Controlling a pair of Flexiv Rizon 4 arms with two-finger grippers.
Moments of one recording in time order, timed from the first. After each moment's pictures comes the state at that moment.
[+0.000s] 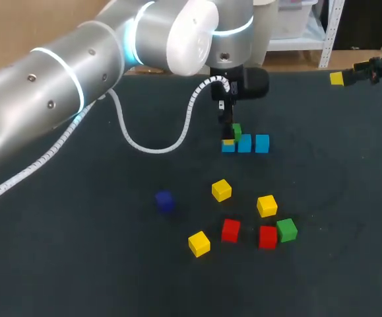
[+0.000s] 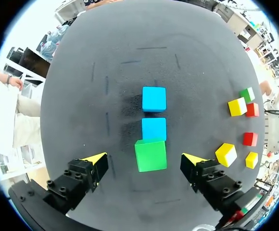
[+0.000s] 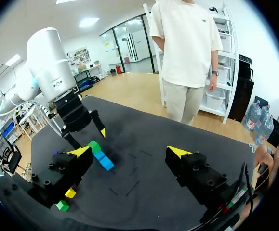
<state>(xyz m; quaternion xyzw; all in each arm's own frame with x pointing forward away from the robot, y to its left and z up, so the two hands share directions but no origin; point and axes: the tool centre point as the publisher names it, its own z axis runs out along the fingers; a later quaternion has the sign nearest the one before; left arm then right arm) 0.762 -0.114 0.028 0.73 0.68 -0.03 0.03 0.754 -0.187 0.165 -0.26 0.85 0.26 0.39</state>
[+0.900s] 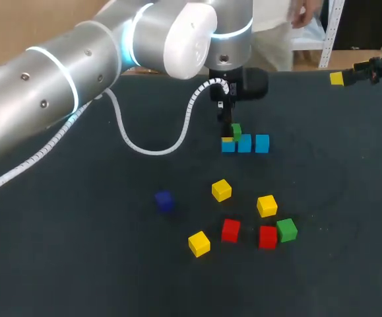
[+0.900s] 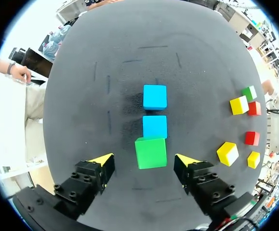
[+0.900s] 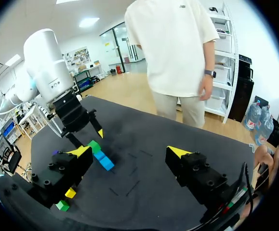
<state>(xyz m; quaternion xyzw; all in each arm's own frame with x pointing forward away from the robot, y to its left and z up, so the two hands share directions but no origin) 0.762 -0.112 0.028 0.73 0.68 -0.01 0.04 0.754 -0.187 0.165 -0.26 0.85 0.26 0.39</state>
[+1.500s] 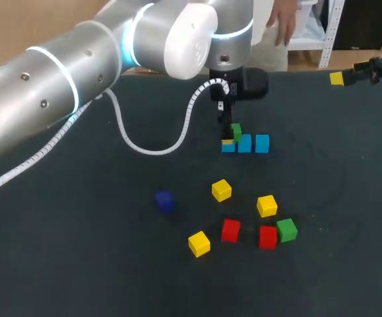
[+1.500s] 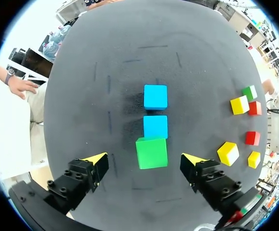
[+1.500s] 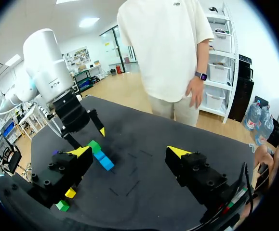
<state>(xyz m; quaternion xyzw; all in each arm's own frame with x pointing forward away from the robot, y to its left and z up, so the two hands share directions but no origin) 0.763 -0.113 0.030 0.73 0.68 -0.01 0.04 0.754 -0.187 0.165 -0.26 0.85 0.26 0.39</state>
